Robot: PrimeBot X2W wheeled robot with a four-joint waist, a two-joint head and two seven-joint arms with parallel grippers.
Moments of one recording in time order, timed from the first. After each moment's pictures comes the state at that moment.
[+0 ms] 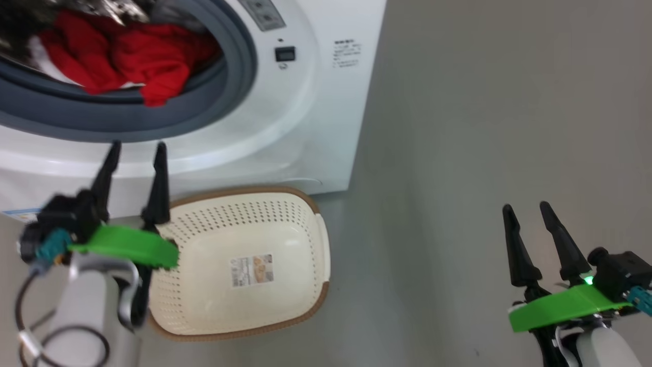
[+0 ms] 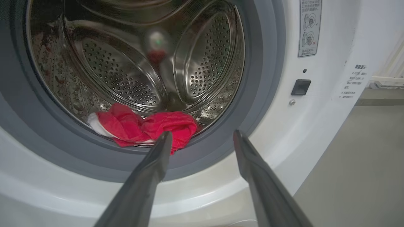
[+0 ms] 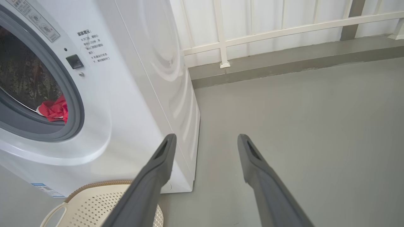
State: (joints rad) left arm -0.50 0.09 0.03 0.47 -0.21 -0.13 -0.26; right arm -0.10 -0.08 -0.02 0.21 0.39 0.12 -0.26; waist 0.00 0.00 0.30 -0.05
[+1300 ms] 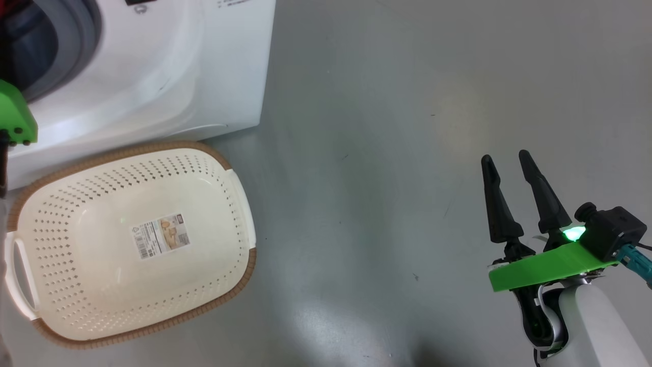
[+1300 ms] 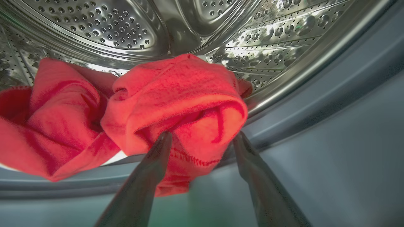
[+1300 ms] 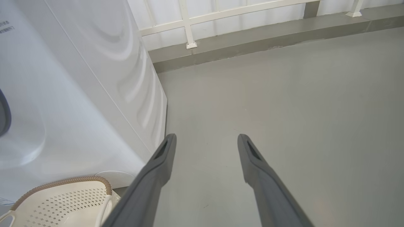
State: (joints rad) left arm -1.22 0.33 -0.04 1.25 -0.12 -0.10 -0.21; right arm -0.25 -0.05 0.04 0.20 0.43 0.12 -0.26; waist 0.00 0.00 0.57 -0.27
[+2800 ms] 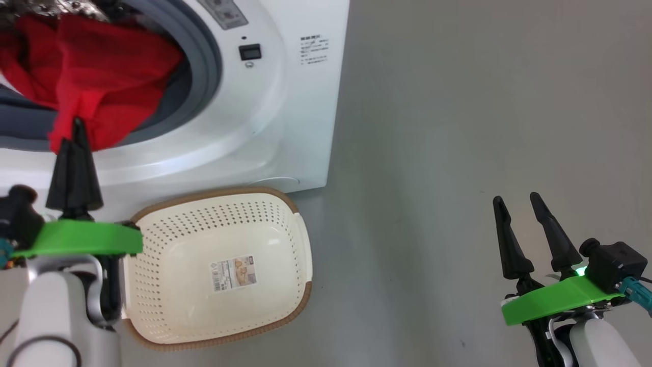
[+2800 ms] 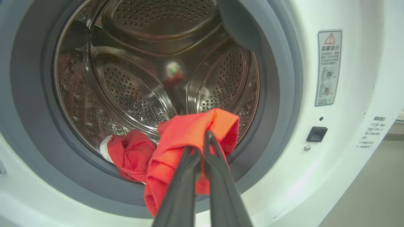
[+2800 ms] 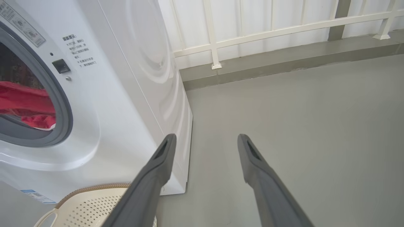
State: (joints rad) left arm -0.52 0.05 0.20 0.36 -0.18 -0.12 -0.25; right arm -0.14 -0.07 0.01 0.23 0.41 0.12 -0.26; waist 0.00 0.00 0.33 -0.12
